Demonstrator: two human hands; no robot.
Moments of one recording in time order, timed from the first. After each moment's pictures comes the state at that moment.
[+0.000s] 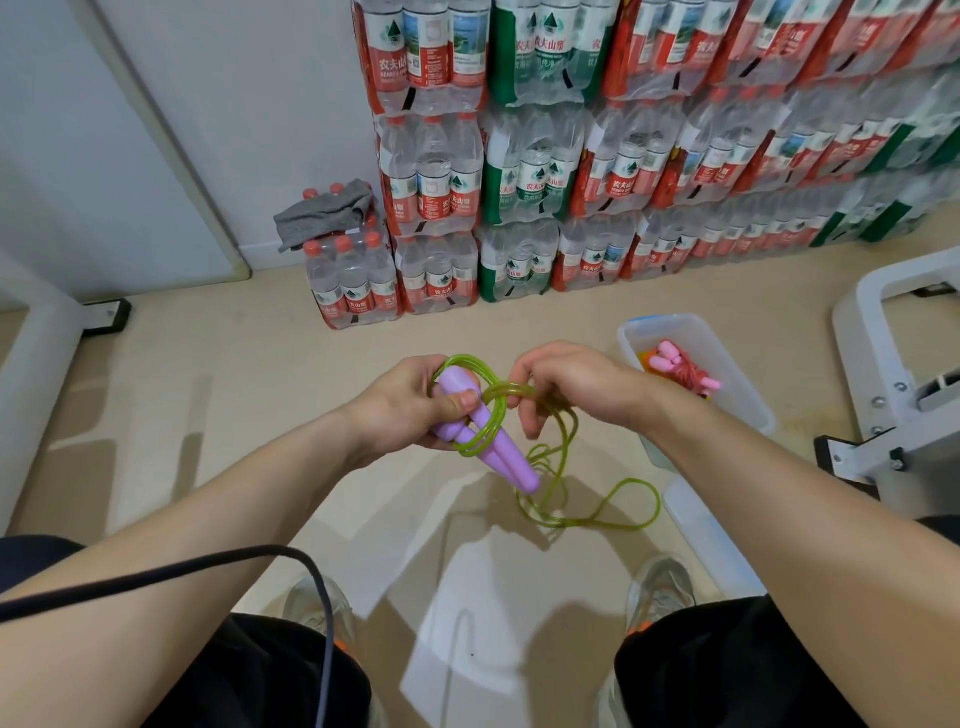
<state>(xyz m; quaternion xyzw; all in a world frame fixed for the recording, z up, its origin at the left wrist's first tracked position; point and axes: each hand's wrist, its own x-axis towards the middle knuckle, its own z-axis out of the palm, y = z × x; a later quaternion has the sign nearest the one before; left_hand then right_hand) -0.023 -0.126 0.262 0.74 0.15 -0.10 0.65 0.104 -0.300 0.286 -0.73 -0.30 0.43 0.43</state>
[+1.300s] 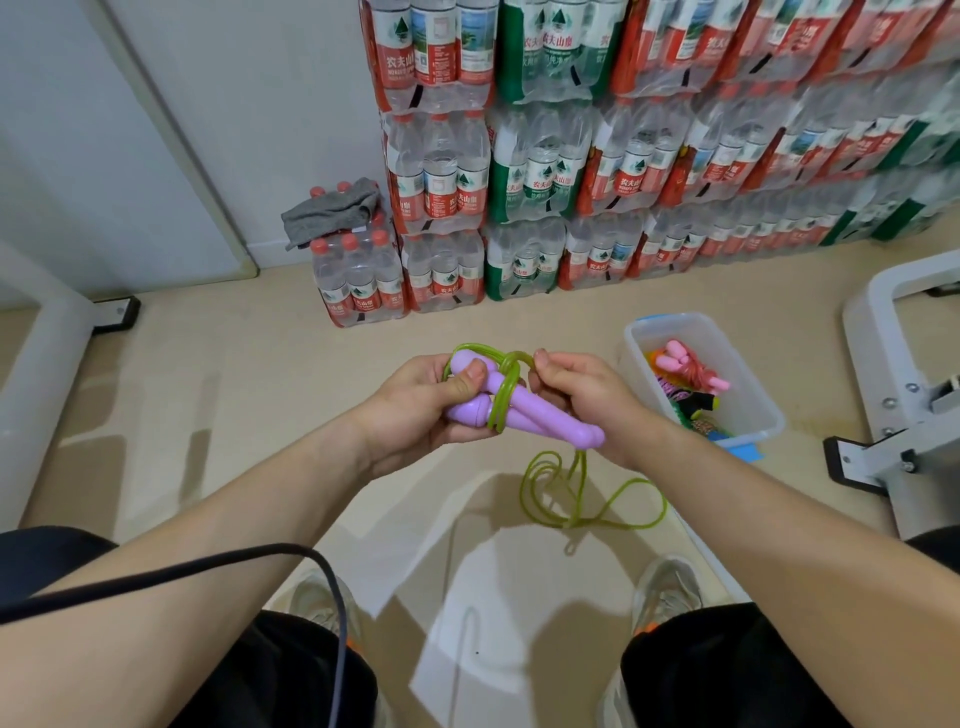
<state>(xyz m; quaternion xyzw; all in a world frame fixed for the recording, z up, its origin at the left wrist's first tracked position) -0.025 -0.142 0.267 0.56 0.18 -0.07 0.81 0.096 -0.308 0.243 -0.69 -0.18 0.36 0.60</state>
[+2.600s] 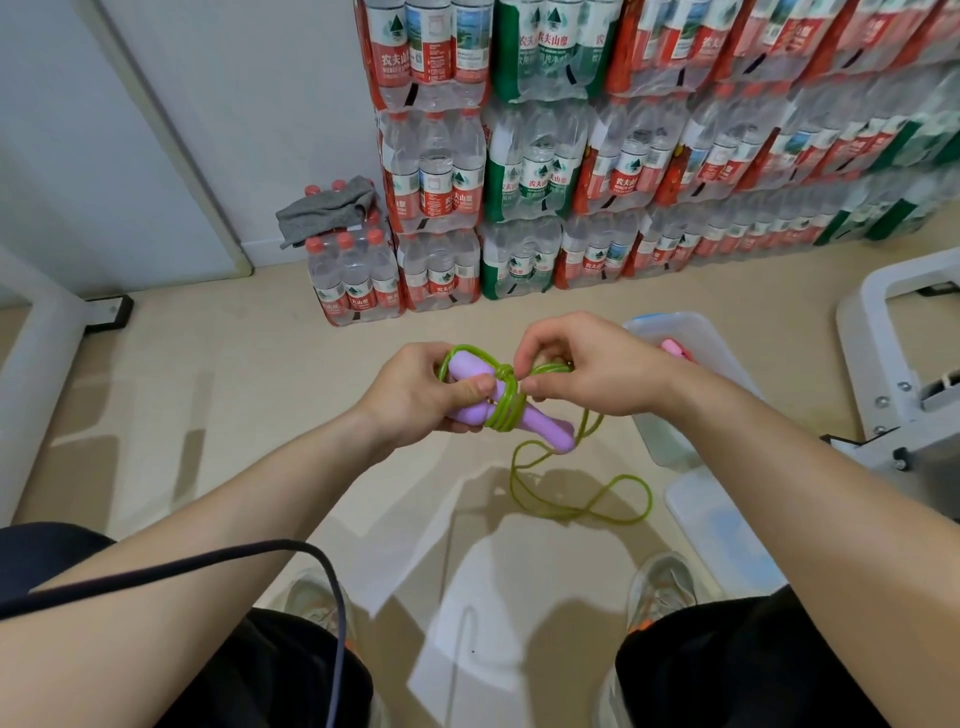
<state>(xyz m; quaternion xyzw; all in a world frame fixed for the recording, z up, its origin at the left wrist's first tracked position) -0.016 -0.143 0.271 0.72 0.21 -0.01 0.66 0.112 -0.310 0.307 -0.79 -0.44 0.28 0.31</state>
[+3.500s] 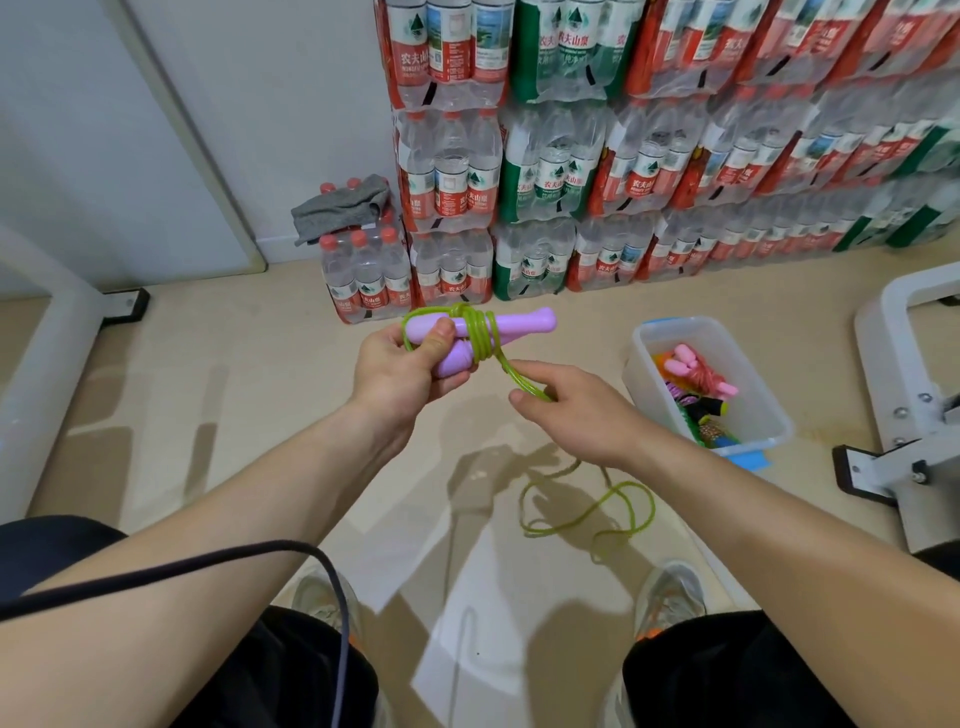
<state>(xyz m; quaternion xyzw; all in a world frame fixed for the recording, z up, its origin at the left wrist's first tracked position) -0.009 -0.128 0.263 0.54 0.32 0.18 0.76 0.078 -0.302 0.267 -0.85 -0.35 0.24 0.31</state>
